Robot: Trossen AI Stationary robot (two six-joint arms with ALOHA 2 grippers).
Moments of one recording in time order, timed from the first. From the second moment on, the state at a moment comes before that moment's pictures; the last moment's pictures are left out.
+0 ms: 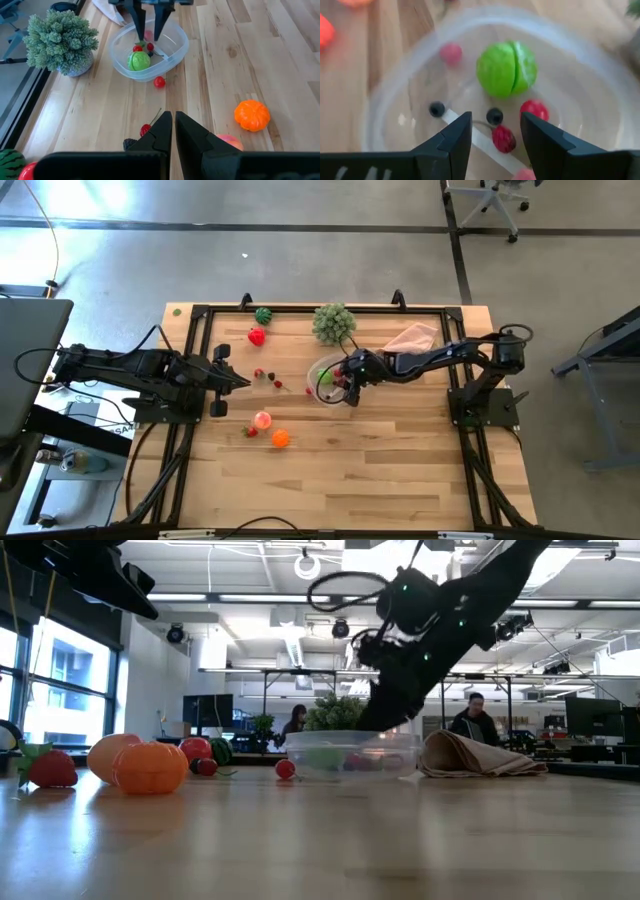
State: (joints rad) left arm -0.01 0.61 0.64 -0.68 -0.23 0.05; right arm -0.16 1.69 0.83 0.08 0.02 0.12
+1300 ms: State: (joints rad) left arm -0.01 0.61 0.64 -0.68 -0.23 0.05; right arm 0.28 0.83 0.77 -0.70 0.58 0.40
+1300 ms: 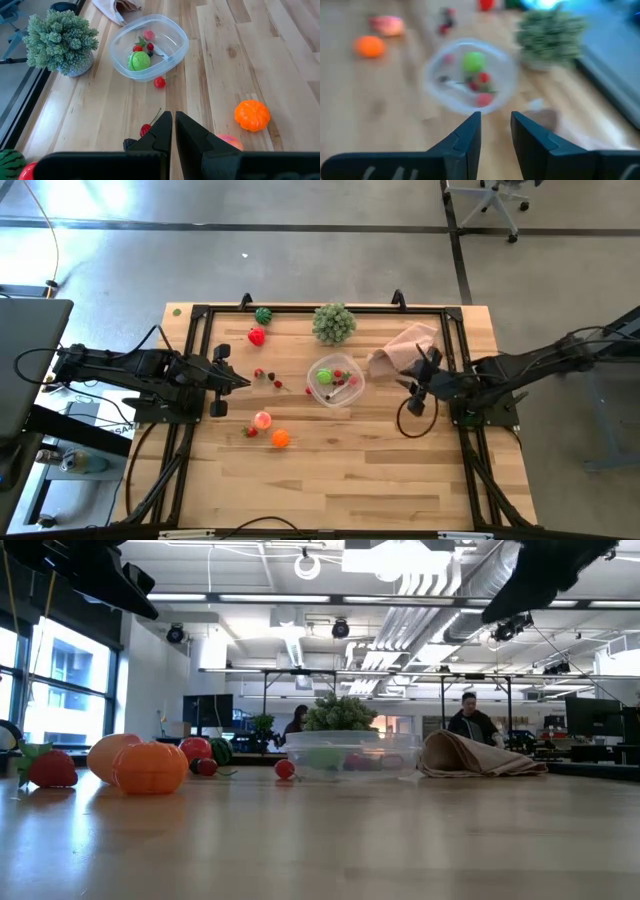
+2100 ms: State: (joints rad) left arm -0.01 0.61 0.64 -0.68 -0.23 0.05; right arm -0.08 0.63 0.68 -0.54 0.17 0.10
